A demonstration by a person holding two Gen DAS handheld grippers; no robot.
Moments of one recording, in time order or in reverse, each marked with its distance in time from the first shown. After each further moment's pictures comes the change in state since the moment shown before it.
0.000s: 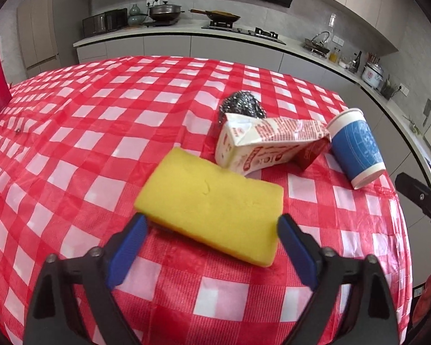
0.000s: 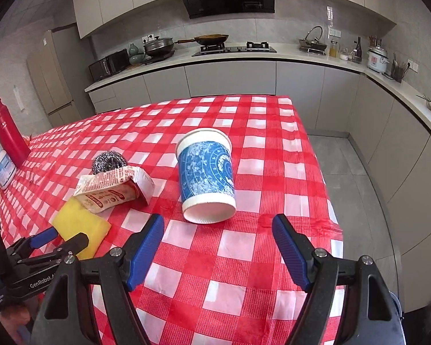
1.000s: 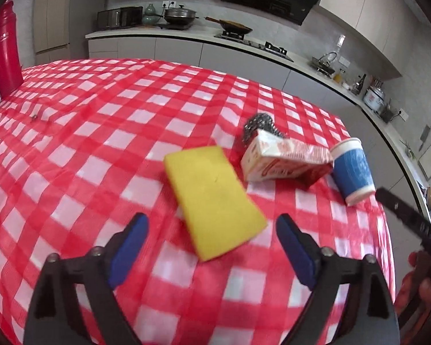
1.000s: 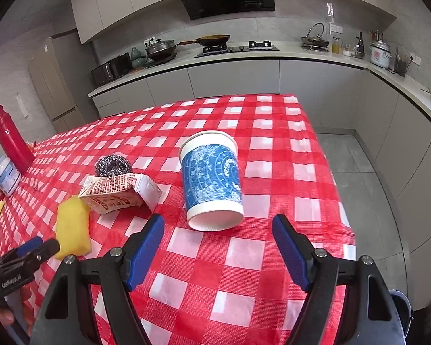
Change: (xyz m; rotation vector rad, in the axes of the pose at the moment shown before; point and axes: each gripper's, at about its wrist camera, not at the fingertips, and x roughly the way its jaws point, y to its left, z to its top) left arm -0.019 0.028 0.012 -0.106 -0.028 -0.040; right arm 0.012 0.003 0.007 0.015 -0.005 0.041
